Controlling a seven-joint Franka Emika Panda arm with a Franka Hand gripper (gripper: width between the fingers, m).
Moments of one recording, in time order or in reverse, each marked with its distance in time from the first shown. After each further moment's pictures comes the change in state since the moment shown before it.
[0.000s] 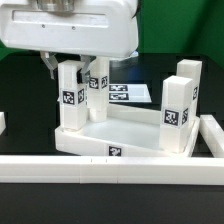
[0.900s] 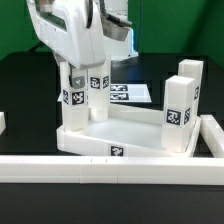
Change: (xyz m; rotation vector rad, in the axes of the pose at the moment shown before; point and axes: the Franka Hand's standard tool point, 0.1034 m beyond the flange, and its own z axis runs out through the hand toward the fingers) arm -0.001 -0.003 0.001 0.023 -0.014 0.545
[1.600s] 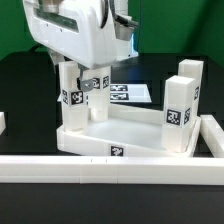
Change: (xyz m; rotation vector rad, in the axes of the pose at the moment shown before) arm -0.001 -0.001 0.001 -0.015 0.020 -0.215
